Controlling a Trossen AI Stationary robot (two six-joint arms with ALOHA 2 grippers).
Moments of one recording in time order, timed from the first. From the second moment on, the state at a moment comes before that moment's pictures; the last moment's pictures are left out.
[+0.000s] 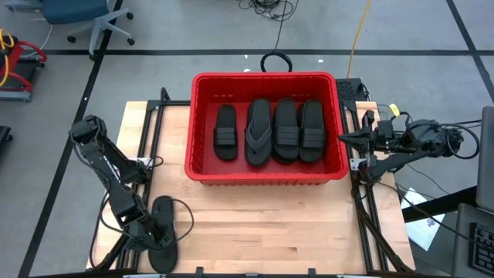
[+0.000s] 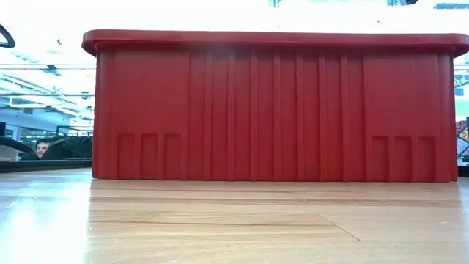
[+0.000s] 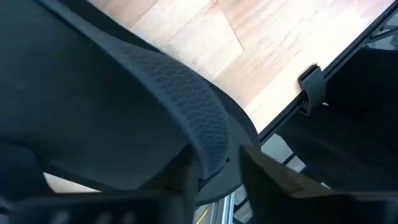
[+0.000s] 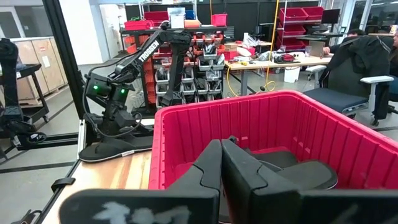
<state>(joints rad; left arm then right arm) -1.06 1.29 0.69 -0.44 0.01 -1.95 0.29 0.37 0.93 -0.55 0.42 0.09</state>
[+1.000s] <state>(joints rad) -0.81 1.26 1.21 -0.52 -0.10 -1.09 0.29 0.37 0.93 -0.55 0.42 0.09</state>
